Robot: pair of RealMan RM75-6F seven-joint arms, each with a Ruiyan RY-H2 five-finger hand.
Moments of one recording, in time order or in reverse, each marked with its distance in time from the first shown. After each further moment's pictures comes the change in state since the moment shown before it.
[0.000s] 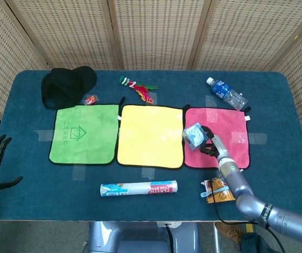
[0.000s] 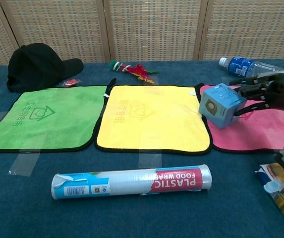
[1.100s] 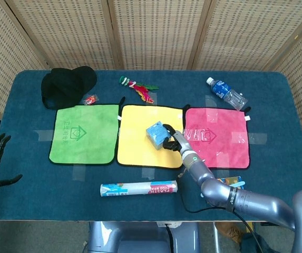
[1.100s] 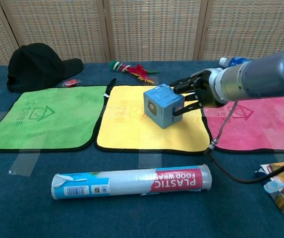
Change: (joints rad) left arm -0.021 -0.002 -0.013 0.011 -0.056 -0.057 -0.014; right arm 0.288 -0.180 0.045 0.114 0.264 -0.040 -0.085
